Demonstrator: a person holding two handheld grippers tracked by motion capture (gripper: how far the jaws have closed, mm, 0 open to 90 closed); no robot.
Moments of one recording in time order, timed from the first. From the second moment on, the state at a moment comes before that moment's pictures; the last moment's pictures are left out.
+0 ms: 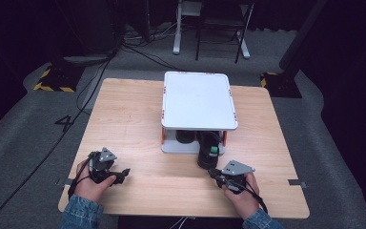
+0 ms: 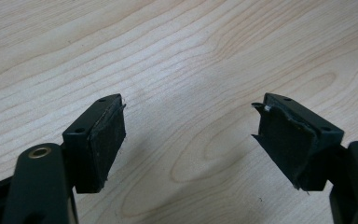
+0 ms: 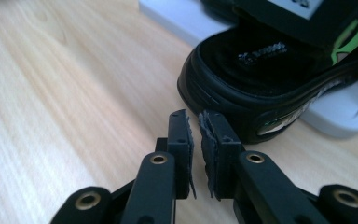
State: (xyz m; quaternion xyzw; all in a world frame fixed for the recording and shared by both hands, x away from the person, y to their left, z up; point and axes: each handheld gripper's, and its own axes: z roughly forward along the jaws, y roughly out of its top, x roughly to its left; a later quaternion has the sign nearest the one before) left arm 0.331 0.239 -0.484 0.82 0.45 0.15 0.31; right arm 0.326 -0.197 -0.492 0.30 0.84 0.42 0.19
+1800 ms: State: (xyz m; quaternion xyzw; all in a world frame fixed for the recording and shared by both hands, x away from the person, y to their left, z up) left arm 0.333 0.255 -0.469 0.80 0.47 0.17 0.34; right arm 0.352 -0.303 -0.407 0.41 0.76 0.44 0.25
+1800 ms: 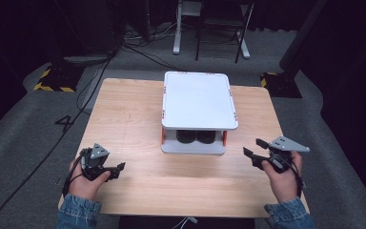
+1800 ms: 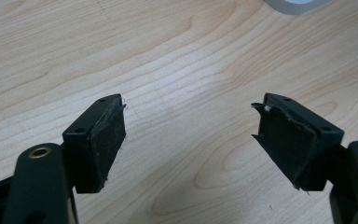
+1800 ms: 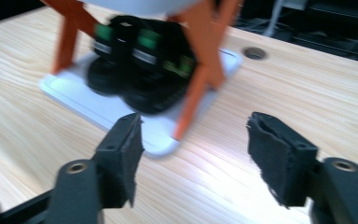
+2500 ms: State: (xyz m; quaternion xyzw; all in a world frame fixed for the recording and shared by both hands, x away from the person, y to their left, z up) left arm 0.341 0.281 -0.479 0.79 0.51 0.19 0.30; right arm 0.373 -0.382 -0.468 0.53 0.75 0.34 0.21
